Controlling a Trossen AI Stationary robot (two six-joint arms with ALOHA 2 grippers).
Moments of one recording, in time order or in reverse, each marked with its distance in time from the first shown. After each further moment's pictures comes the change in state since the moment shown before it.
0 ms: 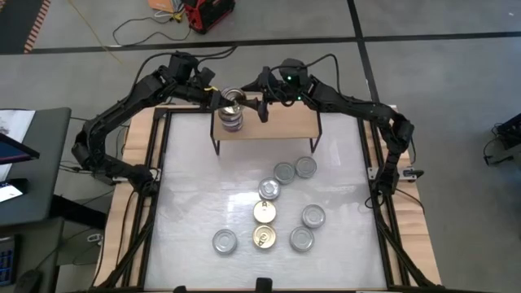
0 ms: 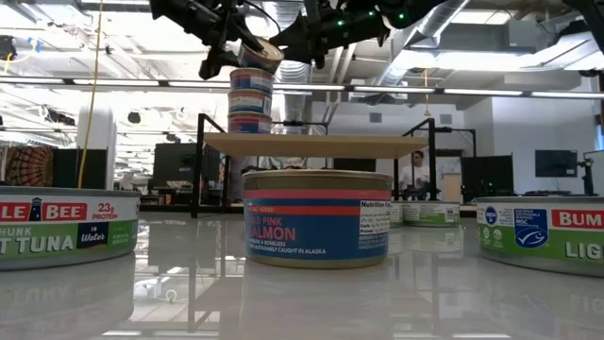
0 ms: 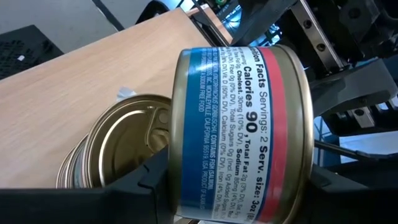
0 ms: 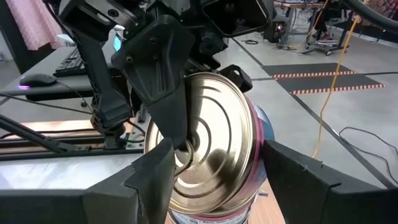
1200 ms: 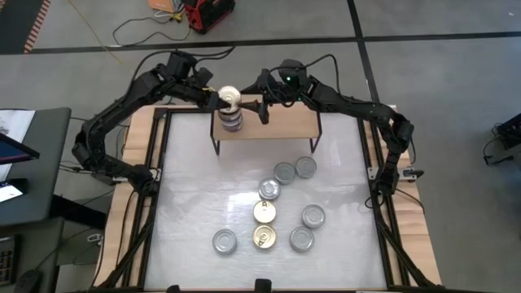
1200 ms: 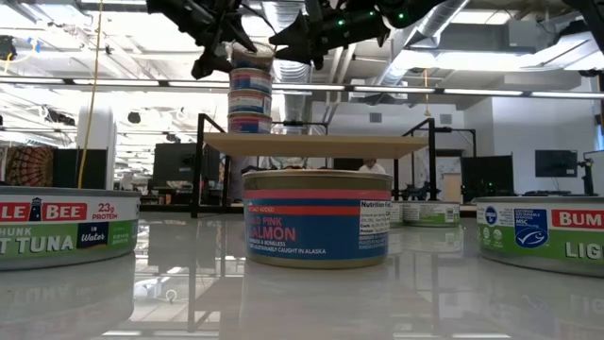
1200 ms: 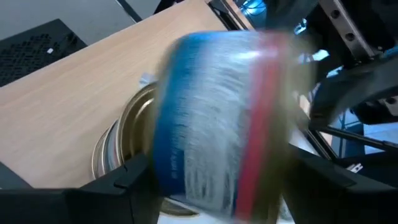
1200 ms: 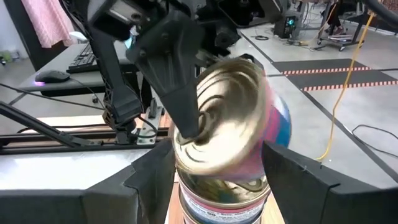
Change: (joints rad) left arm 0.019 0.002 0.051 -0.130 -0.030 0.086; right arm 0.001 0.000 0.000 -0.018 -0.033 -0.001
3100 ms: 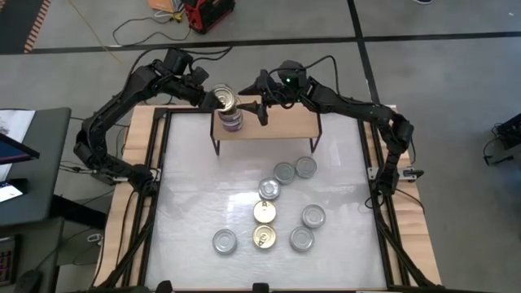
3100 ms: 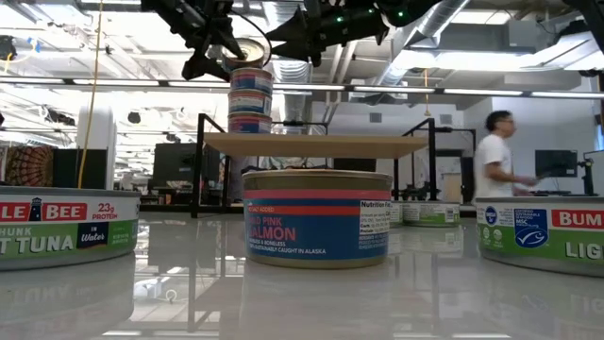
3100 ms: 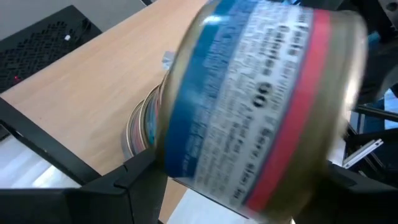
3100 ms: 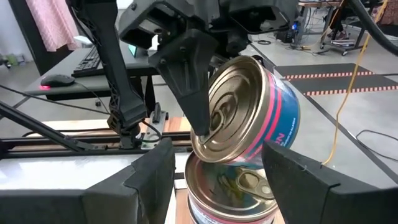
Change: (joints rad) left arm 0.067 0.025 0.061 -0.167 0.020 0.160; right arm 0.016 0.000 0.000 0.023 0.002 0.012
